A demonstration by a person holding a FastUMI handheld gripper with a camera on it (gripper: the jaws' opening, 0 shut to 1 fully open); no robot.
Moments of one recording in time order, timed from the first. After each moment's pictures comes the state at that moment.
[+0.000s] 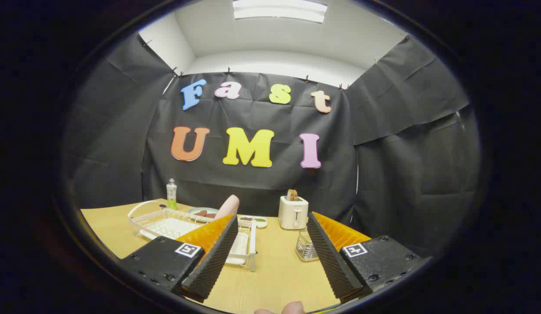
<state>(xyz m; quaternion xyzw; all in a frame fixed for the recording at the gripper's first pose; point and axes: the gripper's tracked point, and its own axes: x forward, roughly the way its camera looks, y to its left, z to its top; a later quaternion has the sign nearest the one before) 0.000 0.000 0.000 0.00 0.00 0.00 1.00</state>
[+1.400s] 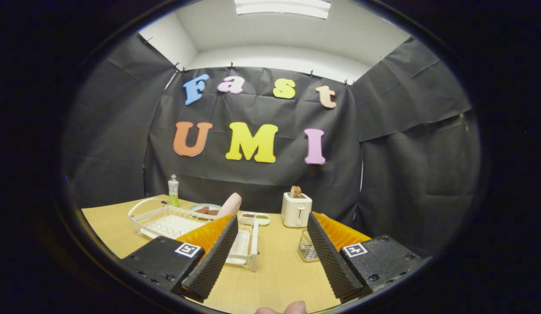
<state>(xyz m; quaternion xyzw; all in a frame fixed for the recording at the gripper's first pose) 0.024 0.013 0.018 -0.01 0.02 0.02 1.00</state>
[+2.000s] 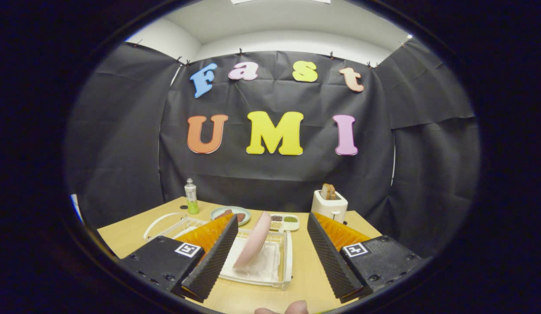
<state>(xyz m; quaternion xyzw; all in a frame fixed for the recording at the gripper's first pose) 0.126 0.079 0.065 0.01 0.11 0.09 0.99</state>
